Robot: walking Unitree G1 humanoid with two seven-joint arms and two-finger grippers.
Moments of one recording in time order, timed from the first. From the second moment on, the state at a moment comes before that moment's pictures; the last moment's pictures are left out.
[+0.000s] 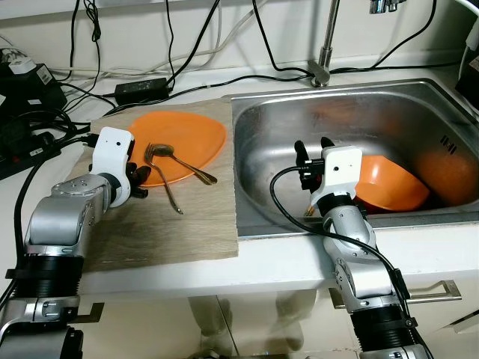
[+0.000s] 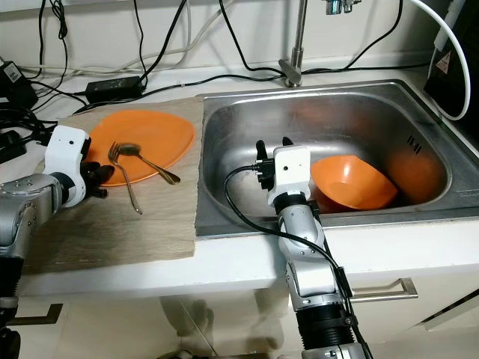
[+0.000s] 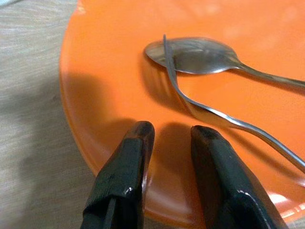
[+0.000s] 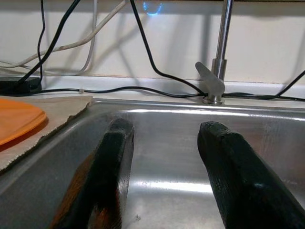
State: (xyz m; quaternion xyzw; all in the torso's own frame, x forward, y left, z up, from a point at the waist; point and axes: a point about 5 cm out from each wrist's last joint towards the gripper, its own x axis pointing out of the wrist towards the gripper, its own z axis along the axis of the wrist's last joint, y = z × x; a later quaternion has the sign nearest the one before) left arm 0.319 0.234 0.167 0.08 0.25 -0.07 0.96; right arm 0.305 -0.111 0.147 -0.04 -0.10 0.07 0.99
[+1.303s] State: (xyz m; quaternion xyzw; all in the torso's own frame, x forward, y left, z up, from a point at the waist) left arm 0.344 0.240 0.201 0.05 0.09 0.01 0.99; right arm 0.308 -0.108 0.142 -0.05 -0.09 0.09 0.99
